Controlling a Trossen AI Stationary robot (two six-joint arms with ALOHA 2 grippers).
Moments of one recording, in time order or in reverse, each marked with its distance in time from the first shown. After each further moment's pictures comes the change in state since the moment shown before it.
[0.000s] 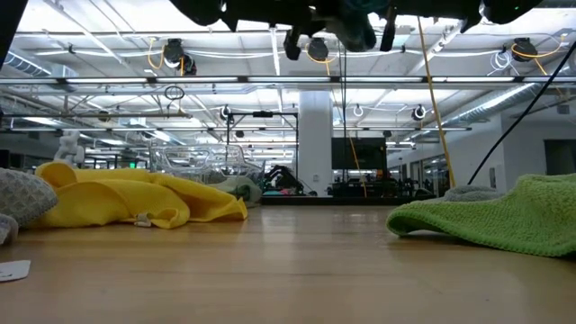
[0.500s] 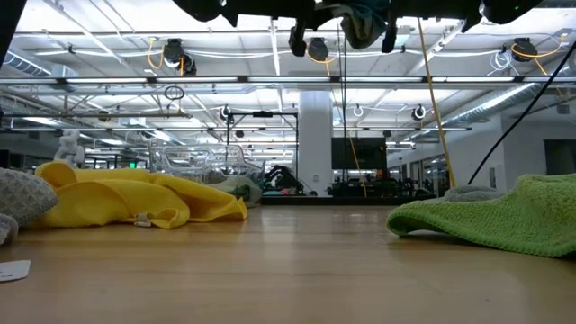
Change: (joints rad) left arm -0.036 0.000 0.000 0.016 0.008 -0.119; right arm 0.000 0.000 0.000 -0.003 0.077 -0.077
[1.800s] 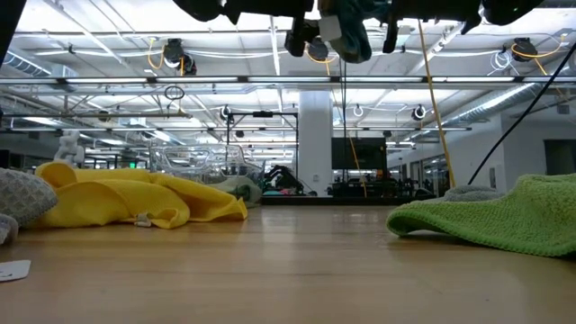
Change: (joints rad) left arm 0.003 0.000 0.000 0.051 -0.123 -0.155; right arm -0.033 0.003 0.000 0.006 -0.027 -0.077
